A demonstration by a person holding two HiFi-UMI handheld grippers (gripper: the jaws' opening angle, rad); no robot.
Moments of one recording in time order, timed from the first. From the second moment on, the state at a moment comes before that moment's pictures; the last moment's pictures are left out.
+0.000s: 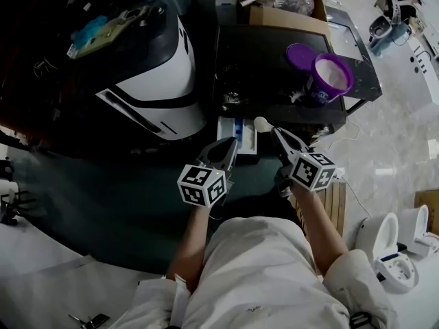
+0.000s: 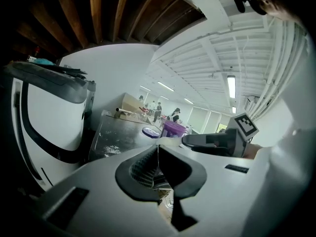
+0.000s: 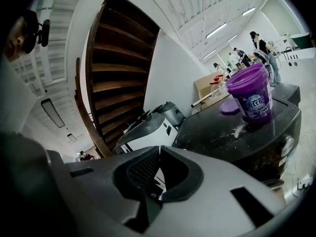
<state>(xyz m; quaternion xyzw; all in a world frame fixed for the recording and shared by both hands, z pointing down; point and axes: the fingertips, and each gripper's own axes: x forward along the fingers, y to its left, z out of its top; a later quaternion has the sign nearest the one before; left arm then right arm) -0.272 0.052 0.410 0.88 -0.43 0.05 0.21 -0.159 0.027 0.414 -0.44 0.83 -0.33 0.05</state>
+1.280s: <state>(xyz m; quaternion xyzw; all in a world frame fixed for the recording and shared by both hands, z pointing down) -0.270 0.050 0.401 0.88 -0.43 0.05 0.20 -0.168 0.045 0.403 -0.45 0.86 -0.26 0.01</state>
